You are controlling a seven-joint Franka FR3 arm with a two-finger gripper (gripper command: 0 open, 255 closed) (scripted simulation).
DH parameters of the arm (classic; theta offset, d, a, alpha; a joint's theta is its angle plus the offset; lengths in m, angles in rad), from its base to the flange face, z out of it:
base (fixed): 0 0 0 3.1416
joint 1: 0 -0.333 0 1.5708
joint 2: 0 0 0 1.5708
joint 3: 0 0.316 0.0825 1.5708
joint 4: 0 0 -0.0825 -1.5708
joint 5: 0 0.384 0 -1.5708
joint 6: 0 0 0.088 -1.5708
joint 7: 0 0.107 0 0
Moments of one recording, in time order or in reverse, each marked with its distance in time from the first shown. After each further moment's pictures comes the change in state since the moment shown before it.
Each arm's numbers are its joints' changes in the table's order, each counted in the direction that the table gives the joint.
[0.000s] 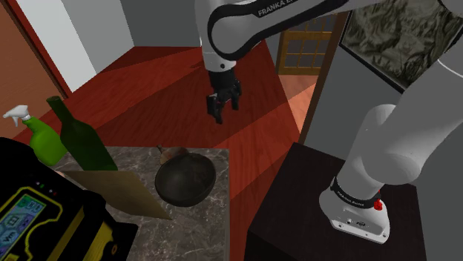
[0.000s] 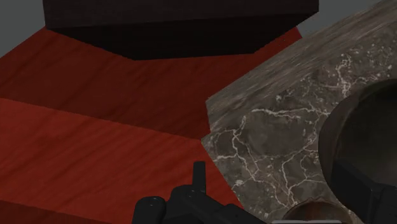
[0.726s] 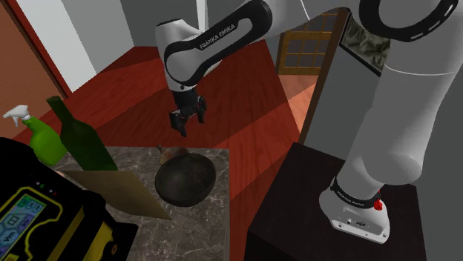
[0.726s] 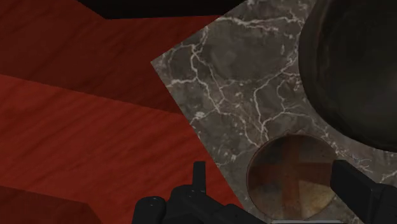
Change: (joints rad) arm -0.029 0.406 0.034 0.286 -0.020 -0.157 0.053
